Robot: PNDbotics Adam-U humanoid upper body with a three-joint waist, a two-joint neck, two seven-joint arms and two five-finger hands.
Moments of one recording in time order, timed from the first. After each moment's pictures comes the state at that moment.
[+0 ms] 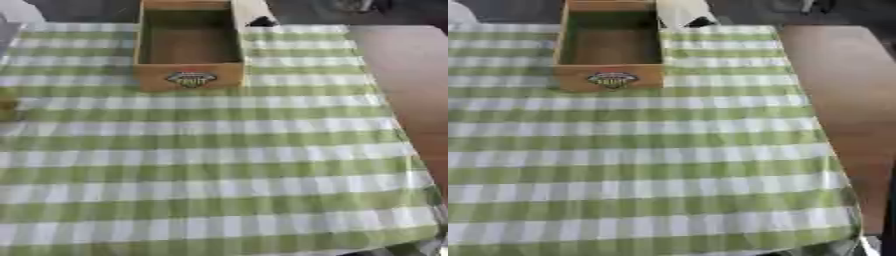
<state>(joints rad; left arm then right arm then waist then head) -0.11 0.54 0.24 -1.98 0.13 -0.31 0.36 -0.53 -0.23 -0.30 -1.94 0.23 -0.17 -0.04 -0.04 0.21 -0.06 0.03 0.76</state>
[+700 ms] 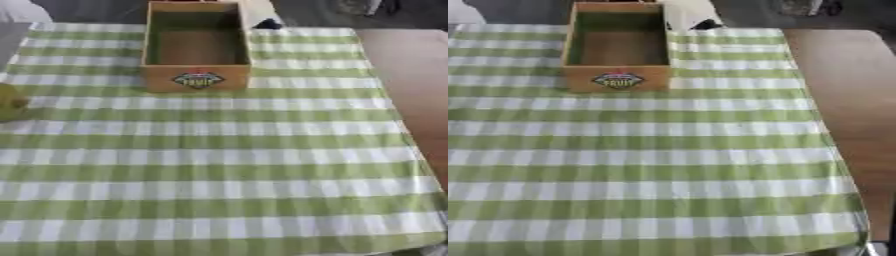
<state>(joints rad) -0.11 0.55 0.24 -1.98 0.12 -0.31 0.37 -0.53 -0.23 -0.30 -1.94 0.23 -0.17 -0.04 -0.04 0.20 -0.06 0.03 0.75</state>
